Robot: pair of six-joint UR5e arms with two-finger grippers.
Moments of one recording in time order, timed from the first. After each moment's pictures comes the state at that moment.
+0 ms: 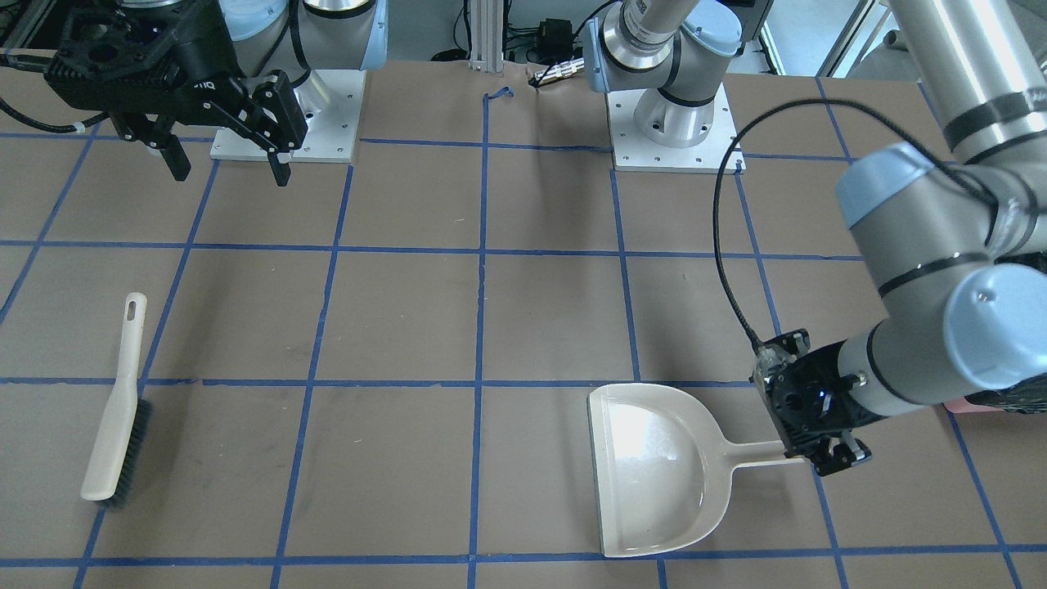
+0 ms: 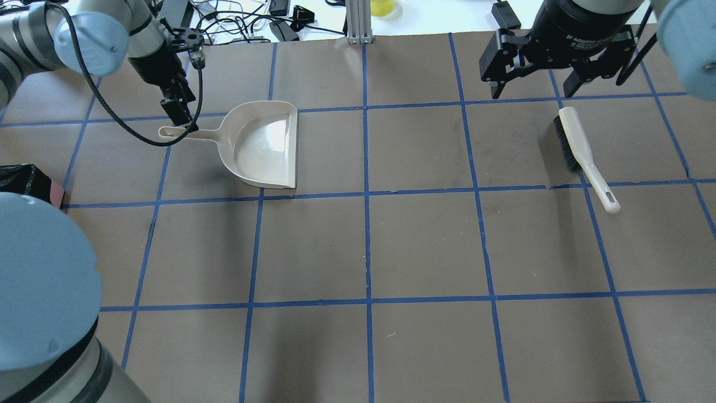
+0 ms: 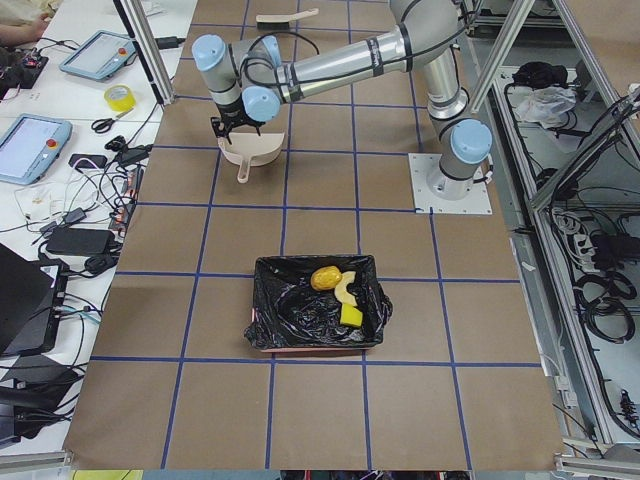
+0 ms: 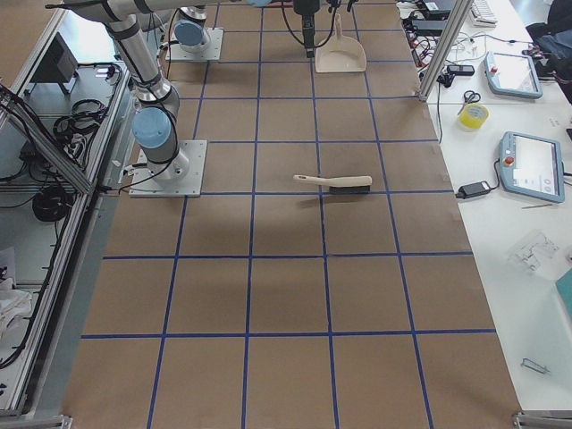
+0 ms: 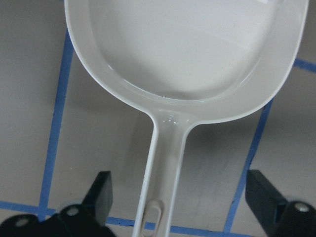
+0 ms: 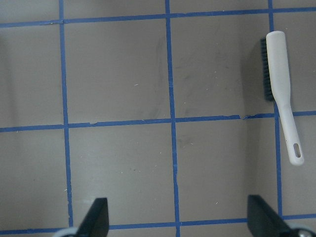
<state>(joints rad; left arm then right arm) -1.41 -2.02 -1.29 -1.54 1.53 1.40 1.61 -1.62 1.51 -1.61 -1.58 0.08</state>
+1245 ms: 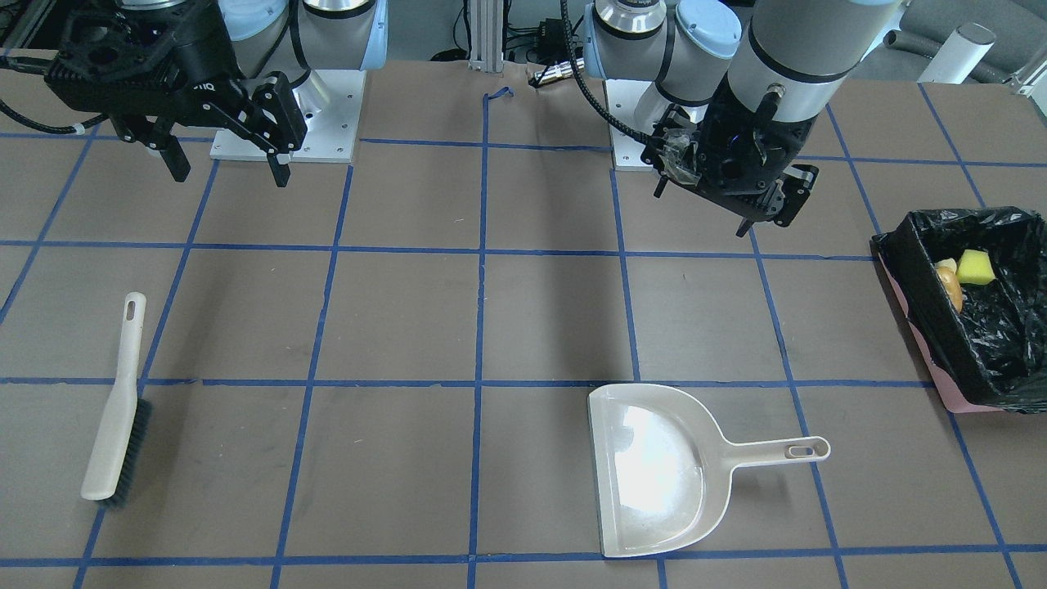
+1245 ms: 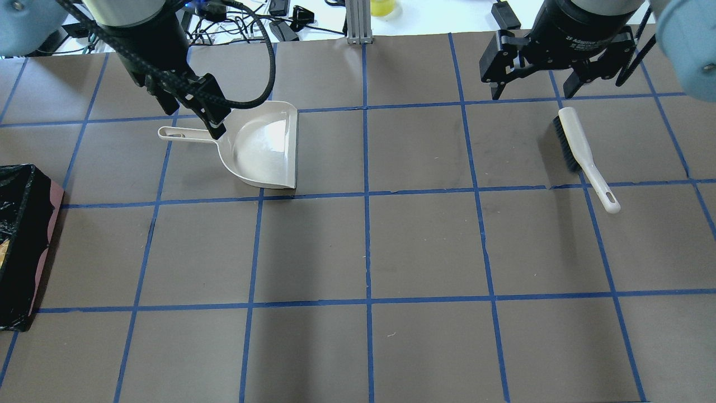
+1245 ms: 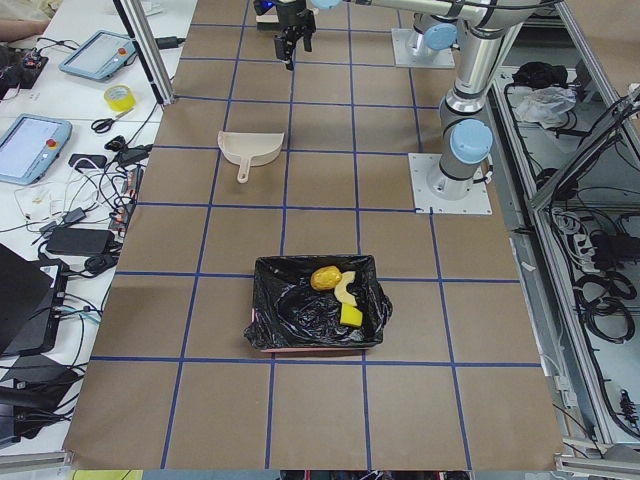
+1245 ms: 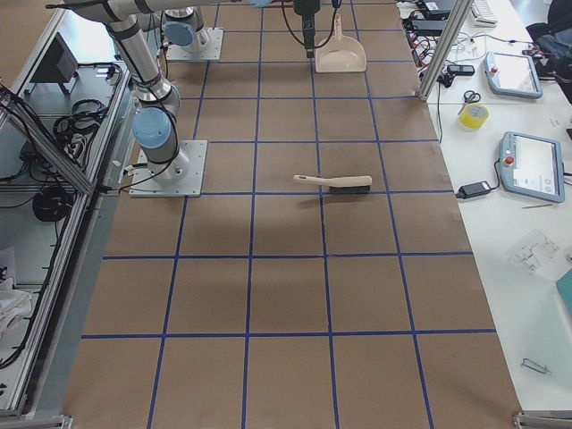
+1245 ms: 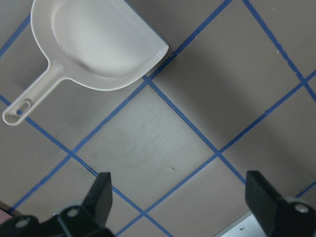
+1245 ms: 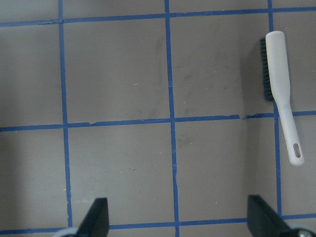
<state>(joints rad) -1.61 -1.67 -1.38 -1.77 1.59 0.42 1.61 -1.62 1.51 -1.61 -1.59 0.08</state>
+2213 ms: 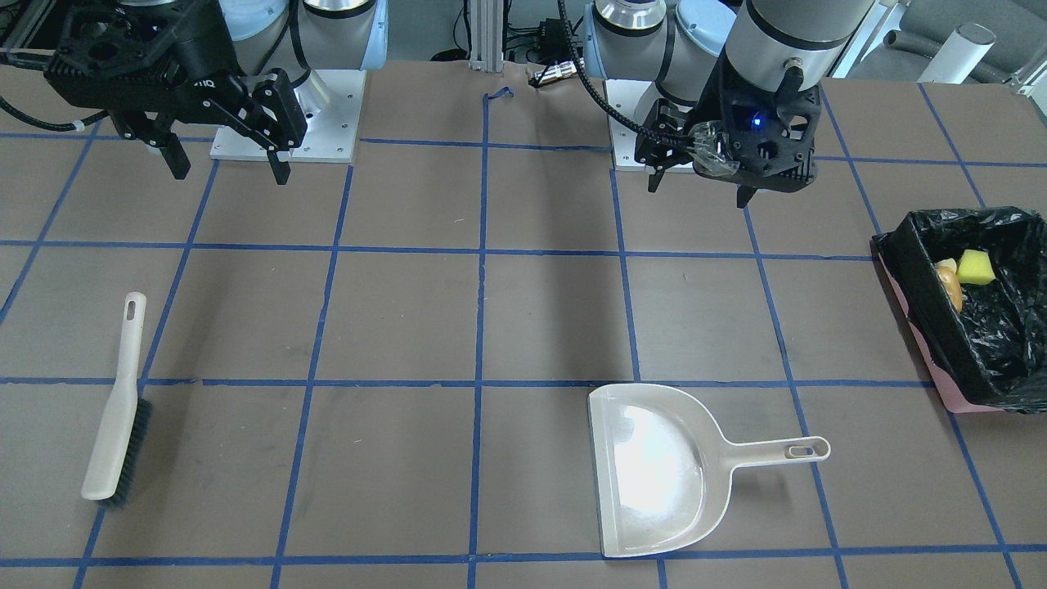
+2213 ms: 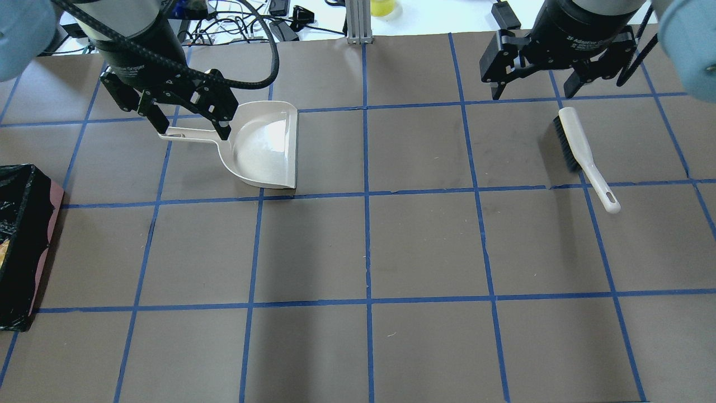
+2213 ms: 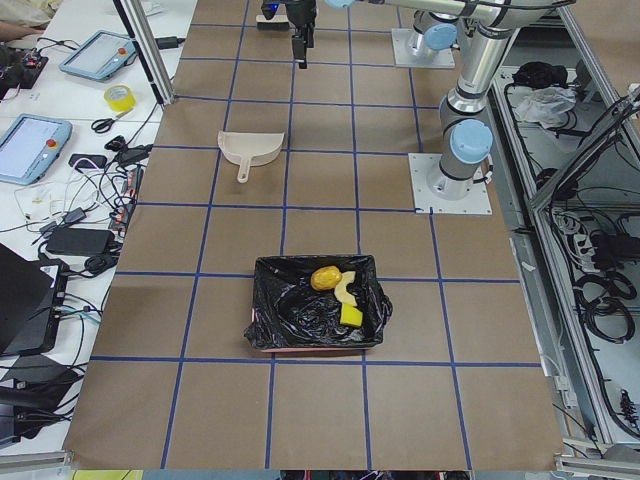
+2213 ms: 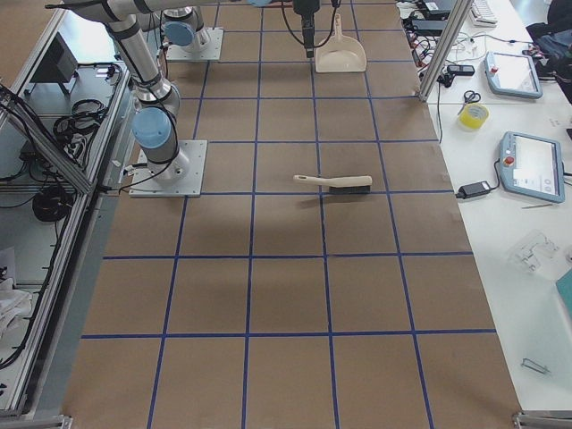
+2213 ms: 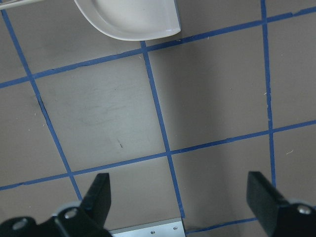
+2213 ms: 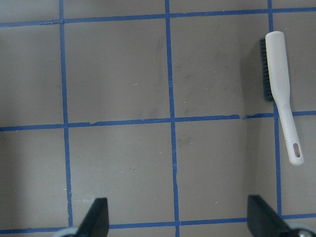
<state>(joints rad) -1.61 -1.62 -1.42 -1.74 1.57 0.13 1.61 -1.63 1.51 -1.61 -1.59 0.08</state>
